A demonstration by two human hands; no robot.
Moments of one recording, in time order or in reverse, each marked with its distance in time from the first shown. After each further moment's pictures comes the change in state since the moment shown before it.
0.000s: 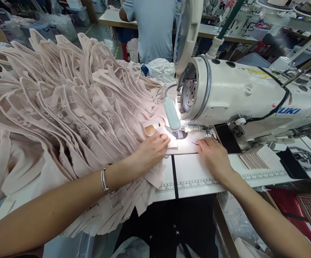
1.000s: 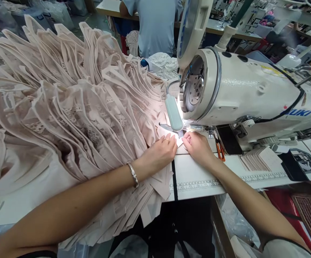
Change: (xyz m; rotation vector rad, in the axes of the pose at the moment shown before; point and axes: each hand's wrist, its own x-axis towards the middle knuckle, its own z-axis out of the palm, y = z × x) left_hand 0.022 0.024 0.024 -0.045 0.173 -0.074; right_hand 0.047 -0.026 0.020 0.349 -0.235 0.166
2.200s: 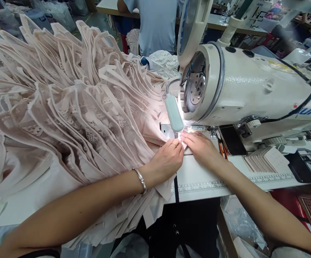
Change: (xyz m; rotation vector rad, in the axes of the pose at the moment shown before) left_hand 0.007 0.022 -0.002 -0.091 0.082 -0.036; right_hand -0.010 0.019 -0.004 -0.255 0.009 -0.481
